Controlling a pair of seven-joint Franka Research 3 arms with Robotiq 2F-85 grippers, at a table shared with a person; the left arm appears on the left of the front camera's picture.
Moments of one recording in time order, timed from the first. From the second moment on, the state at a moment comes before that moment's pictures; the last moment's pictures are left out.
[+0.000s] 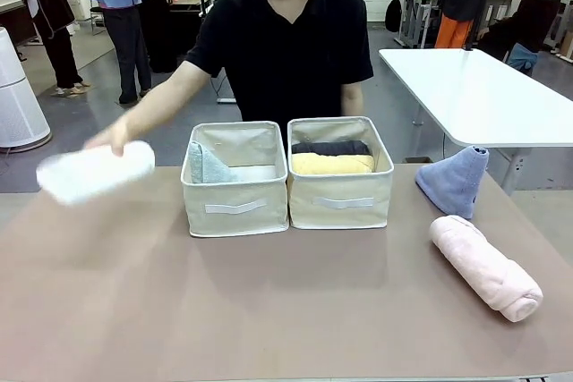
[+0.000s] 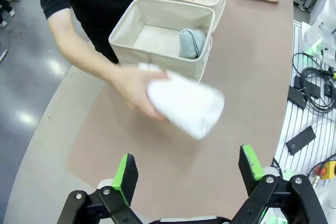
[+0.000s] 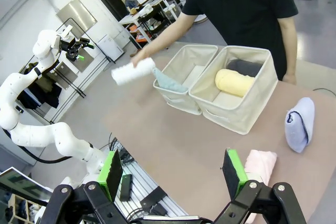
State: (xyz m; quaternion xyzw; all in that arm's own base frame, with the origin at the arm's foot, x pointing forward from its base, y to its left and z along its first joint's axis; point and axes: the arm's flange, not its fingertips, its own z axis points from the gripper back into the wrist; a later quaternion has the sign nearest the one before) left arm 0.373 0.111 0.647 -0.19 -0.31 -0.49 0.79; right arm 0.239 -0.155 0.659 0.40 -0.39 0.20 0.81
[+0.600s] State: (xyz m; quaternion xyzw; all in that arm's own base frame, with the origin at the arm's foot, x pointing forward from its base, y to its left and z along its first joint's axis) left arm 0.360 0.127 0.658 -0.23 -0.37 -0.47 0.77; right arm 0.240 -0.155 0.659 0.40 -0.39 0.20 0.81
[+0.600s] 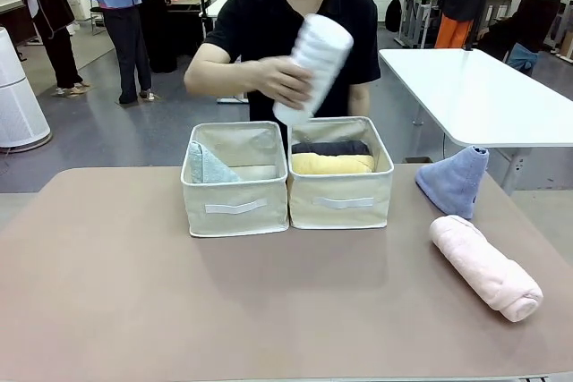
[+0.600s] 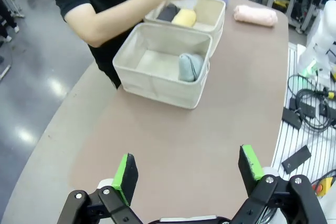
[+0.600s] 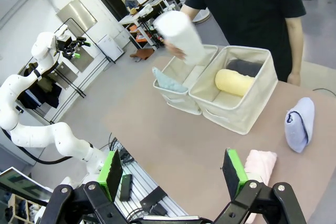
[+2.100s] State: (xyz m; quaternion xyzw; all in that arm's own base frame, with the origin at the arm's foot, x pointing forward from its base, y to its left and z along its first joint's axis) left arm 0.361 0.127 0.658 -0.24 -0.37 -0.46 0.77; right arm 0.268 -0.099 0.666 0.21 -0.29 0.29 0.89
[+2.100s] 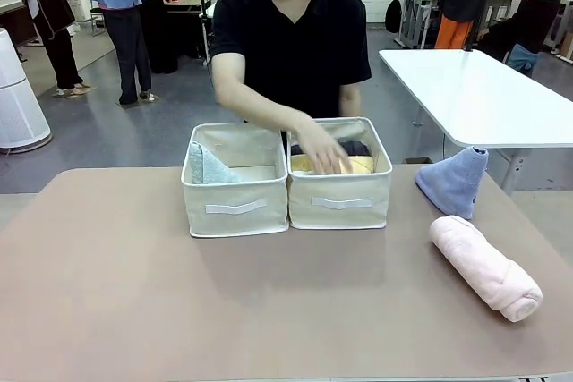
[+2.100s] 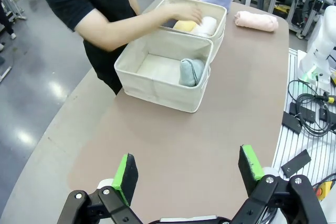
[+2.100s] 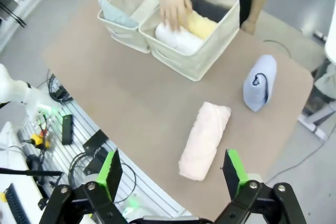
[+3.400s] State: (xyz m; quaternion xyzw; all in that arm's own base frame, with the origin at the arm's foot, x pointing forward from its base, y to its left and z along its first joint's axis) left arm 0.362 0.127 0.658 -0.24 -0.37 -0.46 0.77; right arm 0.382 -0.012 0.612 0.15 -0.27 0.22 0.92
